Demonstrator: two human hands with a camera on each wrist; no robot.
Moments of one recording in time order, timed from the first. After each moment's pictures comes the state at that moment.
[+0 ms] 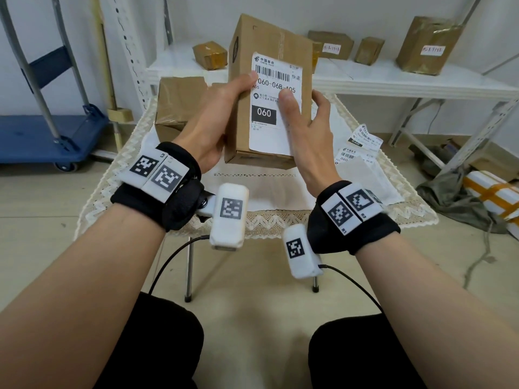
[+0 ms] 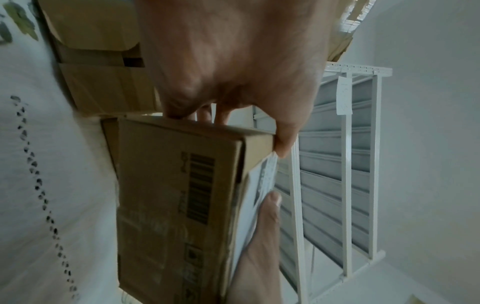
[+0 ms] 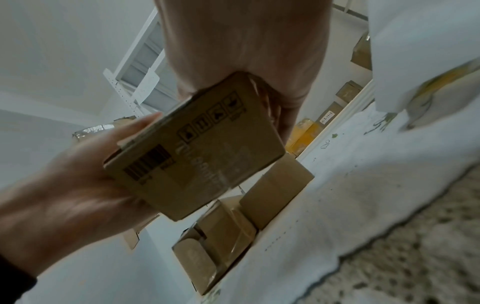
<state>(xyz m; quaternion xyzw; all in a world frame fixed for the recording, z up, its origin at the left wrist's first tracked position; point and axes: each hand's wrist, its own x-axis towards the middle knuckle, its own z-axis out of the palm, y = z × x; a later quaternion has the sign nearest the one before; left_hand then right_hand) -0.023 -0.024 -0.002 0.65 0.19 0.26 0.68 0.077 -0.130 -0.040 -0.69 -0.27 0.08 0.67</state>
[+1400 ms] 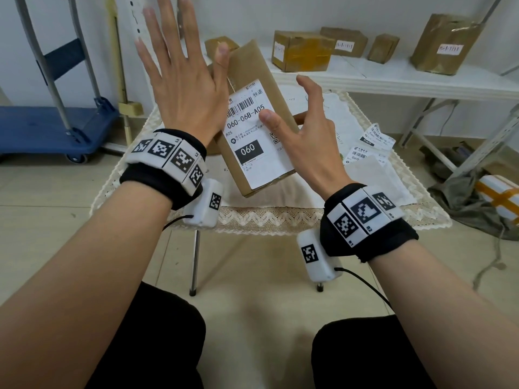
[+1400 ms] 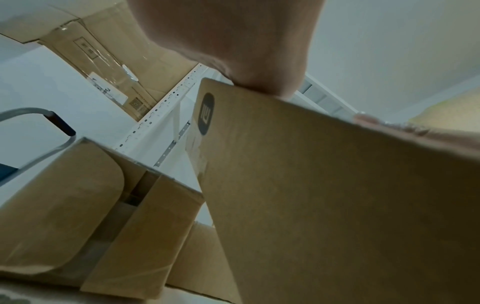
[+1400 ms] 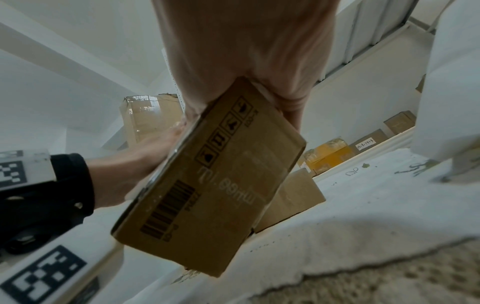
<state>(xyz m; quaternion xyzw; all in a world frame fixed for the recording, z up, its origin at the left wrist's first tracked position) -0.021 0.032 -0.012 0.80 0.39 0.46 -0.03 0.067 -0.136 -0.034 -0.74 -0.42 0.01 0.53</state>
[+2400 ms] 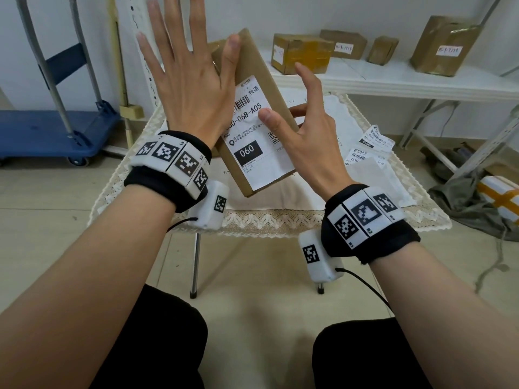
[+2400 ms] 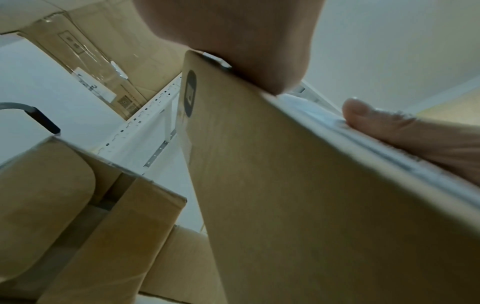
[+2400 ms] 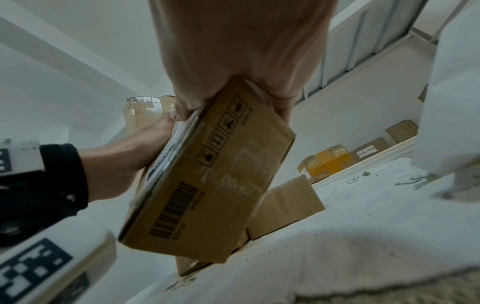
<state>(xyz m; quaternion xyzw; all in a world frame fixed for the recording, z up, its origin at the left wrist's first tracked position) -0.021 0.015 0.000 0.79 0.37 0.48 -0.03 0.070 -0.134 -0.032 -0.71 -0.45 -0.02 0.54</state>
